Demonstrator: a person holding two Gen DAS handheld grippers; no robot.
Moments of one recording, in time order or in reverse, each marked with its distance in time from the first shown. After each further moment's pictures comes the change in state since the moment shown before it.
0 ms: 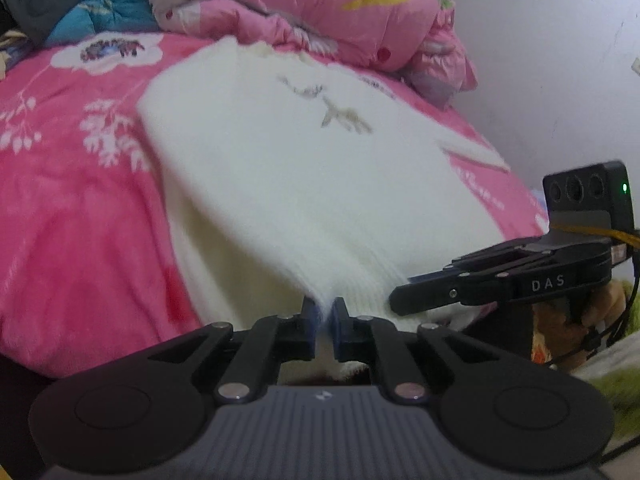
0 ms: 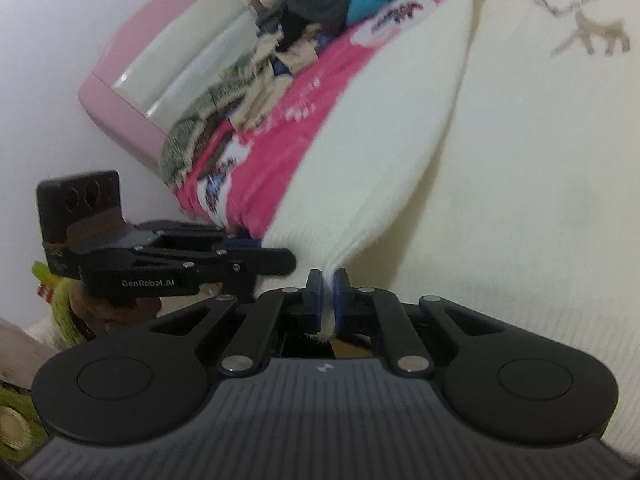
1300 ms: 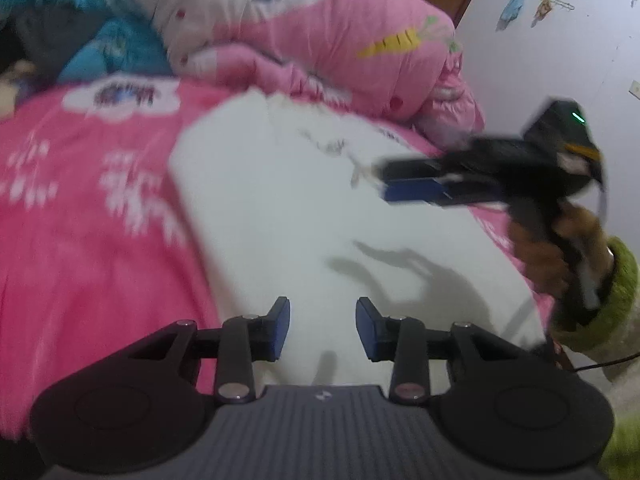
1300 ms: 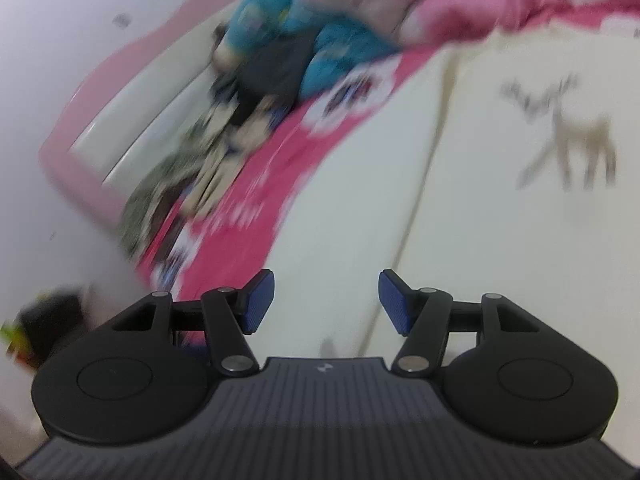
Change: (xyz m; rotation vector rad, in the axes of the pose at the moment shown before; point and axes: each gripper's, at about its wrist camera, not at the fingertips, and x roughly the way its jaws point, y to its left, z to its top) left arm 0.007 0.038 0.042 0.017 -0.198 0.027; right arm -0.014 -0.048 0.117 0.020 -0.203 -0.108
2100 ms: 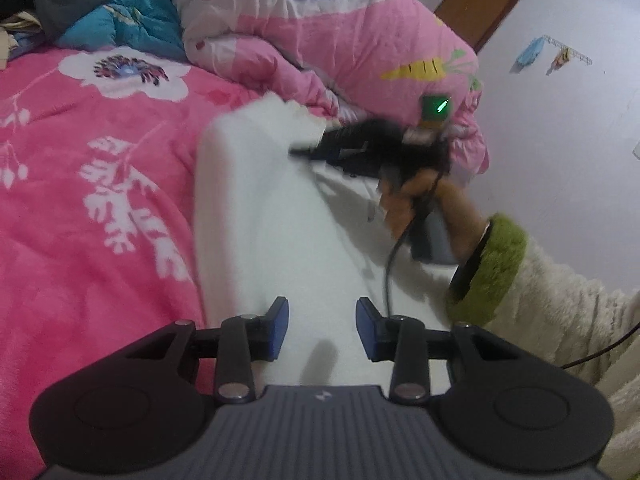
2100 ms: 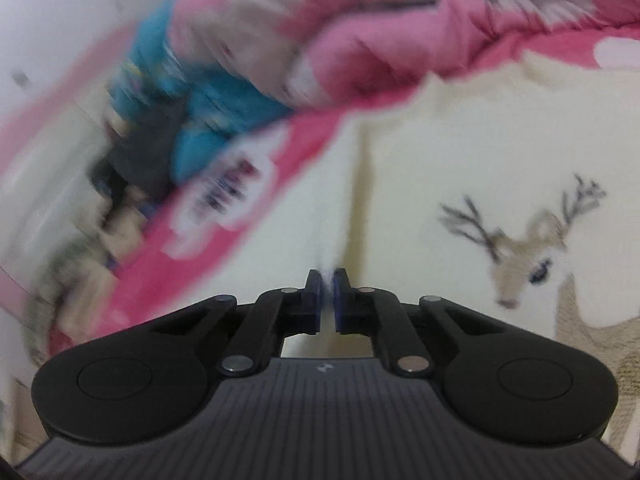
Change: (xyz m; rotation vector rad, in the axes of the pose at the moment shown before) left arm 0.035 0.045 0.009 -0.170 -0.041 -0.099; right arm 0.140 -0.093 0.095 0.059 -0.055 -0.255
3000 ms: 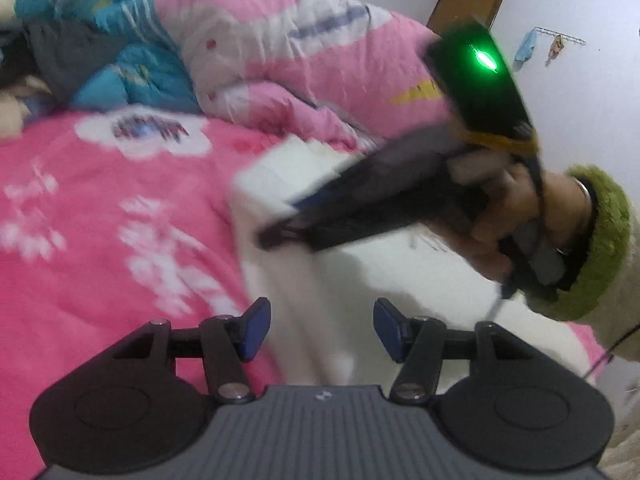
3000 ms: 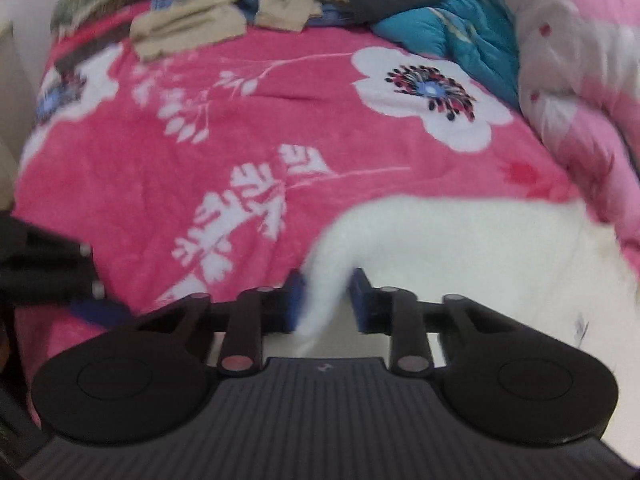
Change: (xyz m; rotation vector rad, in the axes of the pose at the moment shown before) left arm -0.001 0.019 0.011 0.159 -0.117 0.133; right arm -0.020 0.183 -0.054 -0.852 0.266 -0.031
